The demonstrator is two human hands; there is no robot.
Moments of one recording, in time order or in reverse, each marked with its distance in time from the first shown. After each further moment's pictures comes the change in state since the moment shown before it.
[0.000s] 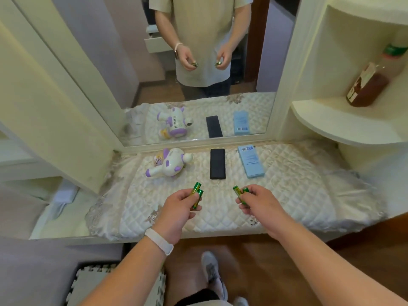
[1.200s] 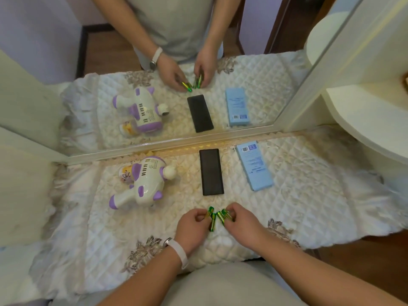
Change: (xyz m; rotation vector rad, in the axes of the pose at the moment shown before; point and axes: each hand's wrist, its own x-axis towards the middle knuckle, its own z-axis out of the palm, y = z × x) left_hand 0.192 -0.078 0.038 0.430 -0.132 -0.169; right_hand 0.167 0.065 0.049 -0.568 -0.096 0.155
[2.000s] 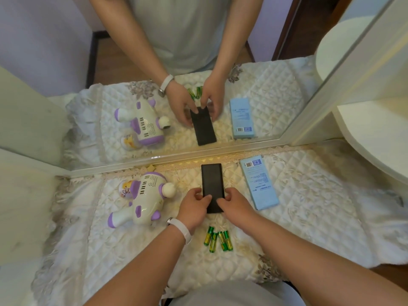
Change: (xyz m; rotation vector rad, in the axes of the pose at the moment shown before) left_hand 0.060 0.077 -0.009 -0.096 0.045 -0.030; right_hand 0.069 -0.053 -0.036 0.239 0.005 0.087
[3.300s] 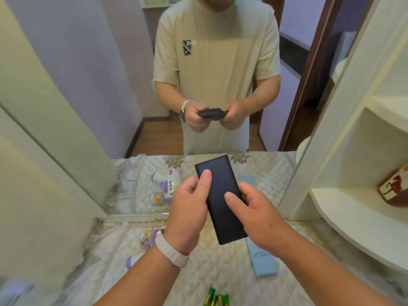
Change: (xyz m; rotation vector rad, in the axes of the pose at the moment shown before) left_hand -0.198 0.197 -0.068 -0.538 0.141 0.648; right_hand -0.168 -0.150 -0.121 0.273 -0.058 -0.776
